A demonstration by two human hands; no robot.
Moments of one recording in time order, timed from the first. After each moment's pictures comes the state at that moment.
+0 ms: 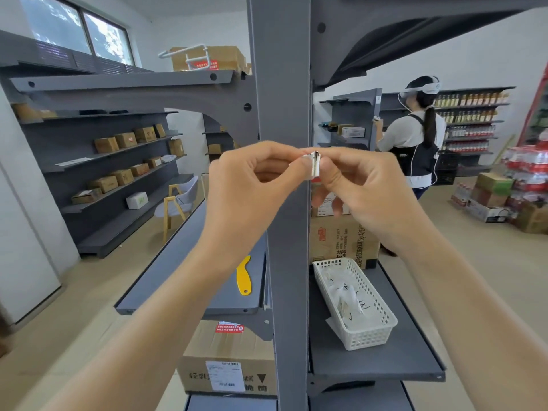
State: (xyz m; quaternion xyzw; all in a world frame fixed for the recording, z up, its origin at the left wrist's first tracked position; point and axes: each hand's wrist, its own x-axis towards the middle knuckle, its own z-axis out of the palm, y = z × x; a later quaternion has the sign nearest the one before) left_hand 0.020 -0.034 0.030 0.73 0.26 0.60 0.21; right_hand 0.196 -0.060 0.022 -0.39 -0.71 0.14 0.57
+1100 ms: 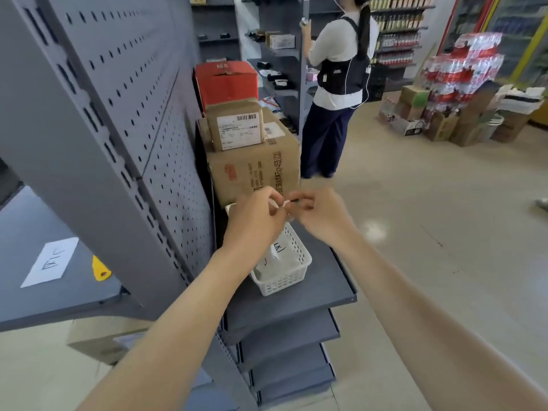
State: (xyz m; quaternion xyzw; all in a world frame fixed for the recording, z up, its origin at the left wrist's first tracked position) left_hand 0.215 0.045 -0.151 0.80 0.47 0.28 0.25; right_hand 0.353 0.006 -0.173 -0.73 -0.47 0.22 0.43
